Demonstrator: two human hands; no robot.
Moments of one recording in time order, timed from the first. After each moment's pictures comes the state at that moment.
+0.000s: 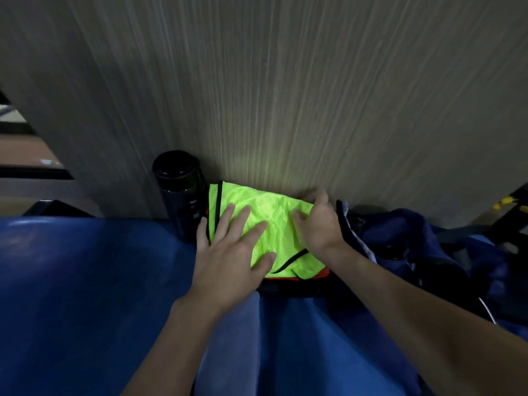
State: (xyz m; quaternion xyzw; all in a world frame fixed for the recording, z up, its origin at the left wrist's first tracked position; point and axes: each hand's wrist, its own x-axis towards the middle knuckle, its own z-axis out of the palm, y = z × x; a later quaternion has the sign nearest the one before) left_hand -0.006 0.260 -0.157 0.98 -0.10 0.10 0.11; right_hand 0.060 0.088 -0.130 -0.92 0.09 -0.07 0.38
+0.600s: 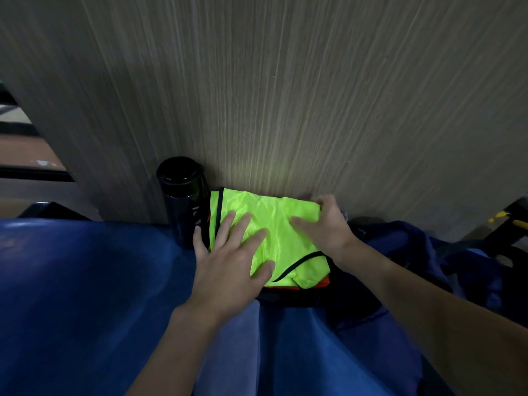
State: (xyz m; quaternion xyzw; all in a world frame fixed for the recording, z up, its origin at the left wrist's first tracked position) left_hand -0.007 0.262 -0.157 0.98 -0.10 0.09 0.14; right_hand 0.057 0.075 -0.108 -0.88 0.07 -0.02 0.47
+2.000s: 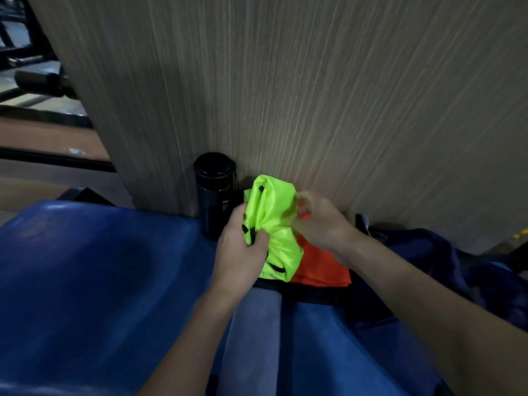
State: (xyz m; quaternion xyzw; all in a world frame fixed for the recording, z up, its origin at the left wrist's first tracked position) left_hand -0.017 0.272 -0.128 0.77 0.06 0.14 0.61; right_hand 0.035 0.133 -0.075 -0.88 -0.04 0.08 0.47
